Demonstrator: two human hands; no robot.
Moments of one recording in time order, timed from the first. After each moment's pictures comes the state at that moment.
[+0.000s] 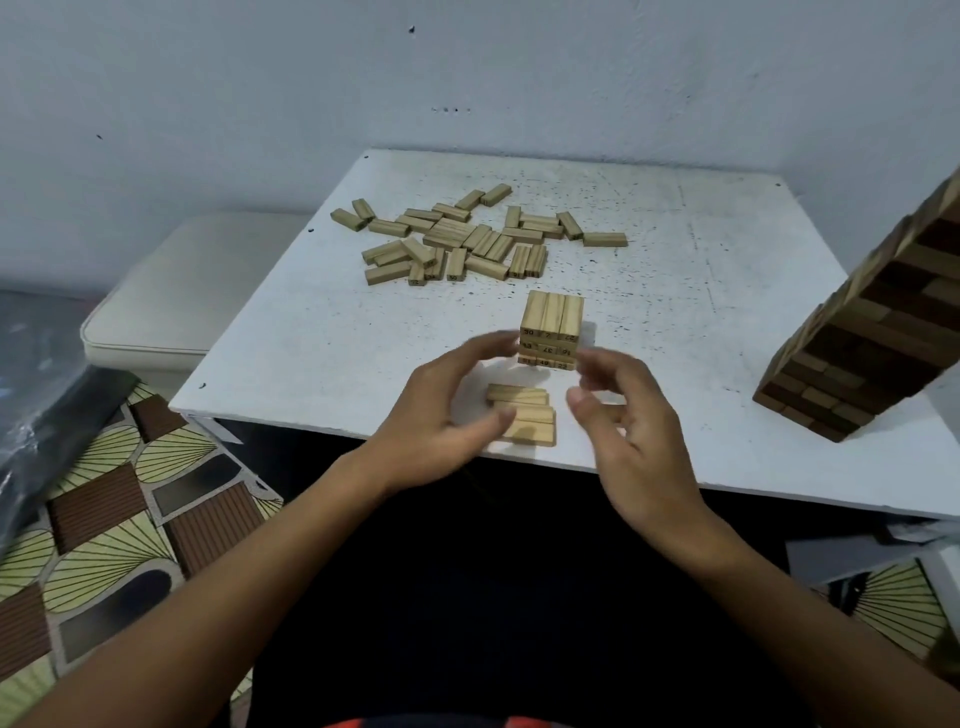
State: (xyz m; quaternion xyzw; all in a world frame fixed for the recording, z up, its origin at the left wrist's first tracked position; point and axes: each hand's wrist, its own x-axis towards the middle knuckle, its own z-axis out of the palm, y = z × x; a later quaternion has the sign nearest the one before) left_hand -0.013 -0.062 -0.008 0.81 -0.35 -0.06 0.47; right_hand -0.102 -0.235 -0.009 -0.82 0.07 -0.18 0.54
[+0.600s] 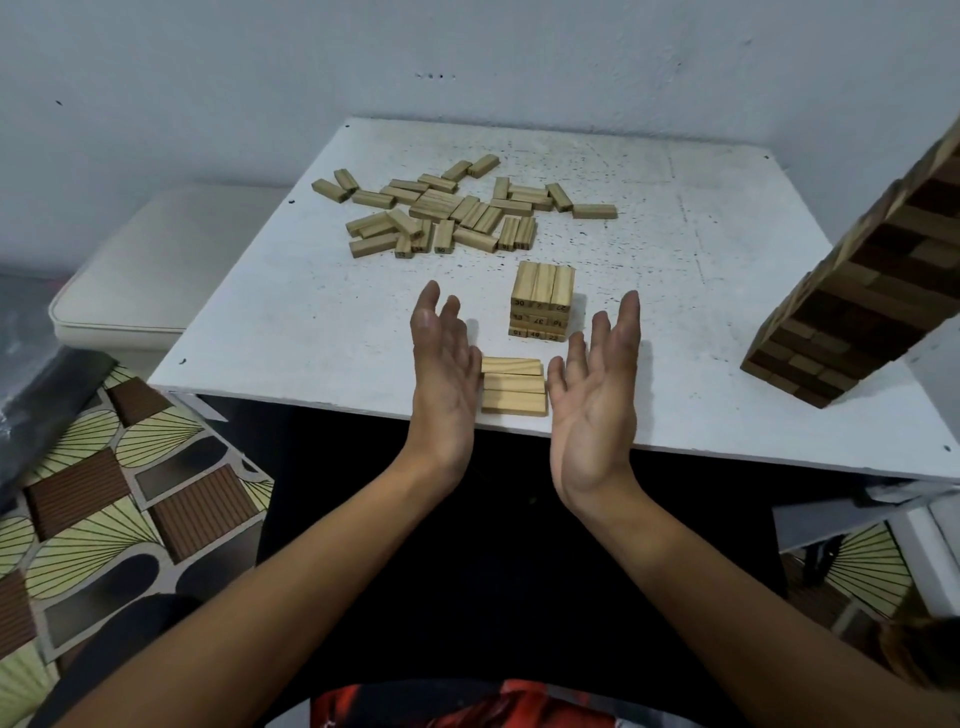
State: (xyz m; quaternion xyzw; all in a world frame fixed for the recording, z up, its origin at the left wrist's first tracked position) left_hand -0.045 -0.105 -0.003 0.55 -0.04 -0.09 0.83; right_hand -0.090 -0.189 -0.002 -0.54 0.13 -0.24 0.80
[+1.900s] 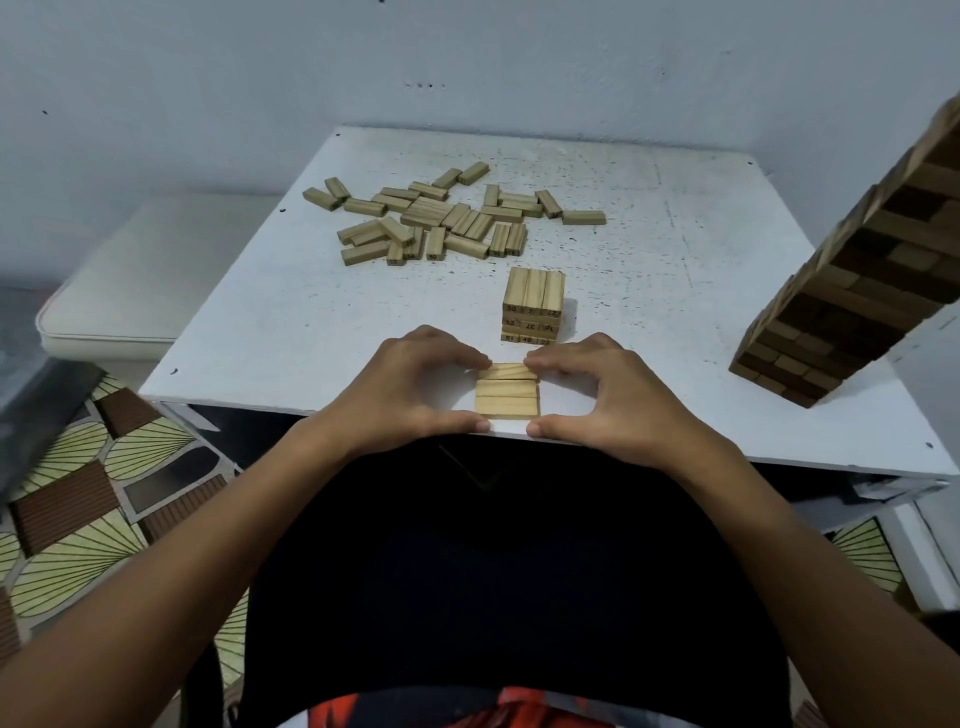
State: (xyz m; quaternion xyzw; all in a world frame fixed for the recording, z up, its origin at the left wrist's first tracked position) left_hand 0.008 -0.044 -0.009 0.85 -0.38 -0.08 0.37; right_hand -0.083 -0.264 0.004 -0.94 -0.01 0.00 0.34
